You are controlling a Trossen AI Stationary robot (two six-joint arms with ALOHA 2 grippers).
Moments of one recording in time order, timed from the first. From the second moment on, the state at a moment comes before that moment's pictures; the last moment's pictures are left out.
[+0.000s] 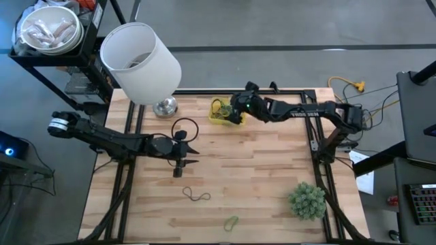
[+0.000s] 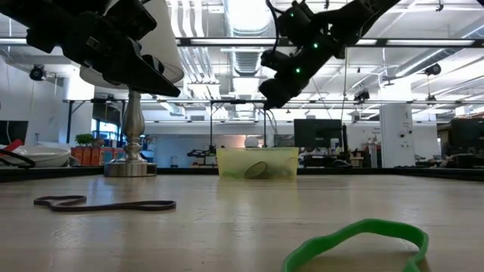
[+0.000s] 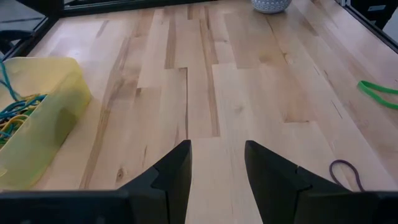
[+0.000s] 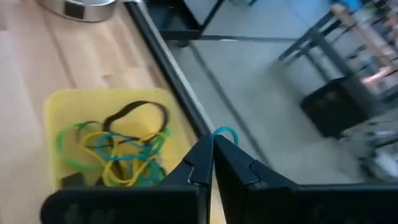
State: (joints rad) left arm -0.15 1.09 0.48 0.16 -0.13 0.00; right arm -0.33 1.67 1.09 0.00 0.48 -0.25
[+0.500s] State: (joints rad) left arm -0.15 1.12 0.48 0.16 -0.13 0.01; right arm -0.36 1.67 1.06 0.00 0.39 -0.19
